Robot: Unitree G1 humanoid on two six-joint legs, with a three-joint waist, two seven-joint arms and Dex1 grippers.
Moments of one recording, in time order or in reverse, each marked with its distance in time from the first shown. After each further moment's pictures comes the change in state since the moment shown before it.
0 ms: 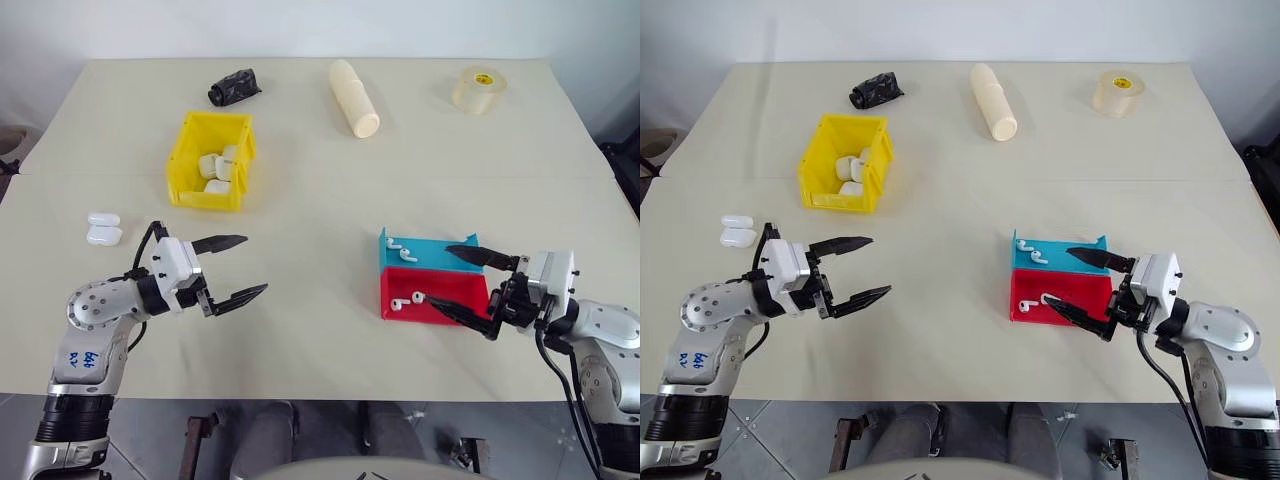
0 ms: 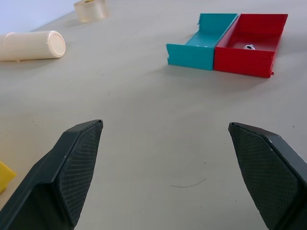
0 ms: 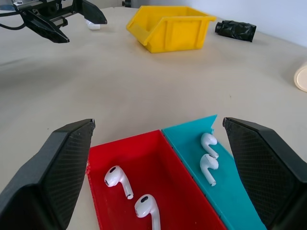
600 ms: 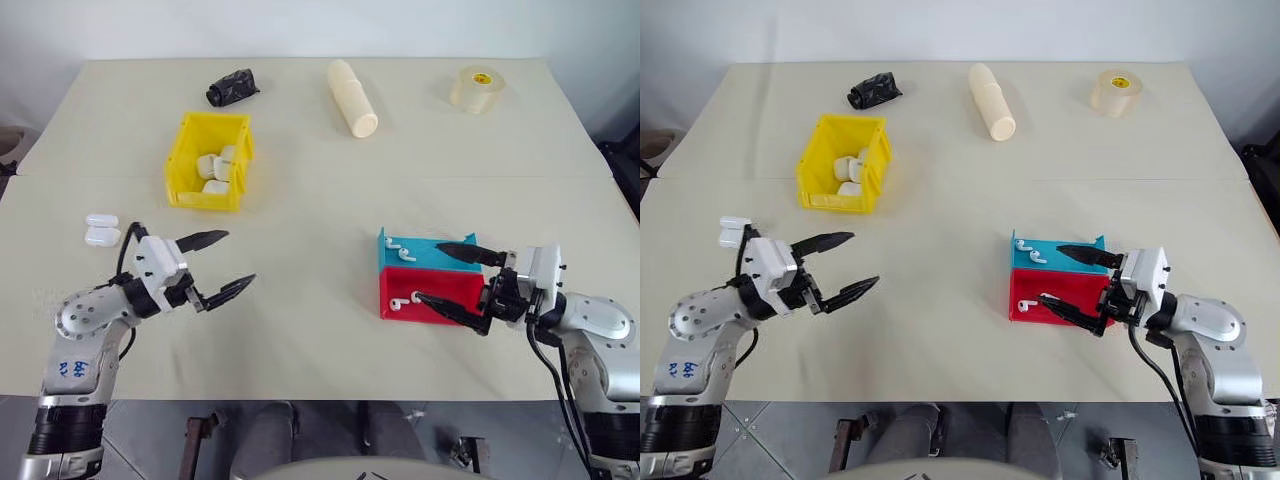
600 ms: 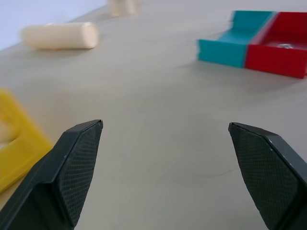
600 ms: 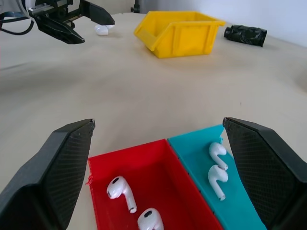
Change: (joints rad) left arm 0.080 -0.011 0.088 -0.033 -0.002 0.025 0.138; right arm -0.069 0.016 0.048 0.054 -0.002 -0.010 0.030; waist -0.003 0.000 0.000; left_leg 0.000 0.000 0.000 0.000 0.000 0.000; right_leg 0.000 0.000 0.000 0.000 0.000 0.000
